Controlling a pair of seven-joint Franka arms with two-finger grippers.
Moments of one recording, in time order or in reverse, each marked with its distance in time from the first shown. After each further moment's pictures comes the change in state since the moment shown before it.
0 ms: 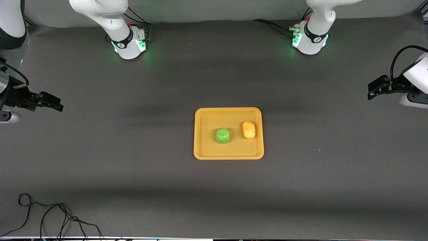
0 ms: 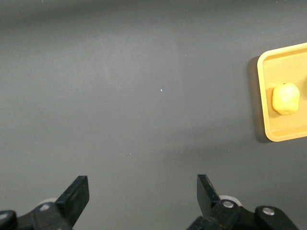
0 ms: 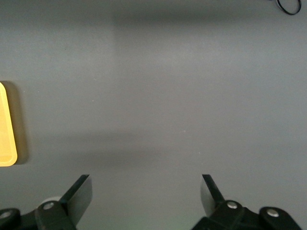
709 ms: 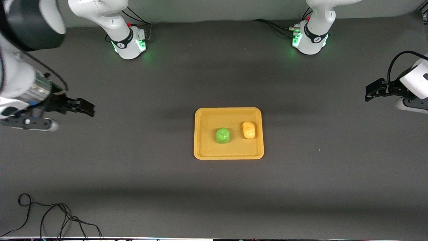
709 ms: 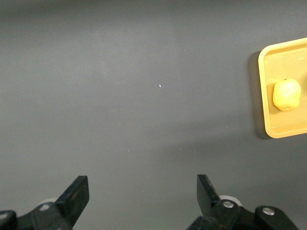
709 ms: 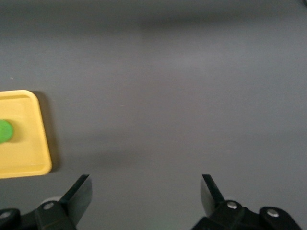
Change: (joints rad) left arm 0.000 0.013 0.000 0.003 -0.001 -0.018 0.000; right arm 0.160 0.074 -0.032 0.111 0.000 -0.046 0.175
